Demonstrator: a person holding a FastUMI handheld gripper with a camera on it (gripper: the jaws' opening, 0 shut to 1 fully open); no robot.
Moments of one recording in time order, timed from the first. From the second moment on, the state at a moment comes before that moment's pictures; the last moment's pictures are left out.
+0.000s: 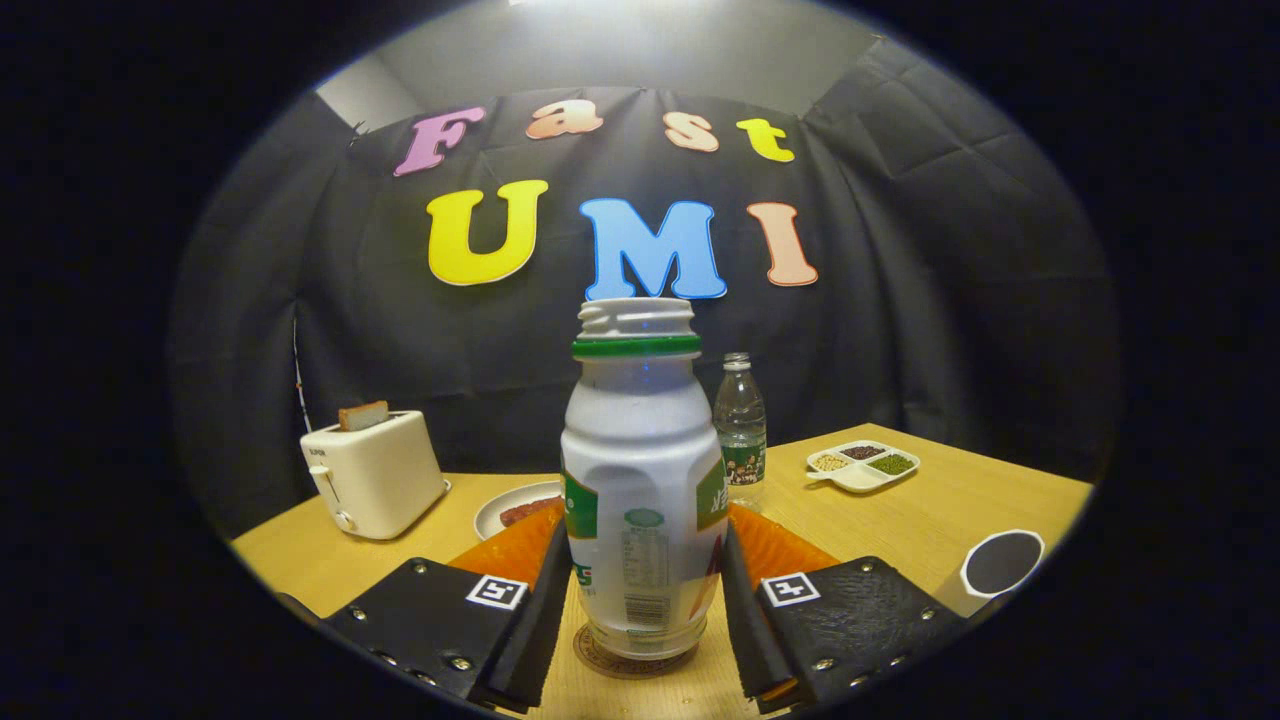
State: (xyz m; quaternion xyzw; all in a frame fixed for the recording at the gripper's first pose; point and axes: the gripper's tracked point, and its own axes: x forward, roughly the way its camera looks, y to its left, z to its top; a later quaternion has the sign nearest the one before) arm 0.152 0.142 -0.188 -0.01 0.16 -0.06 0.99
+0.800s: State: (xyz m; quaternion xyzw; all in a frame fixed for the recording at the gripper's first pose) arm 0.161 0.156 -0.240 -0.03 0.22 -0.05 0.97
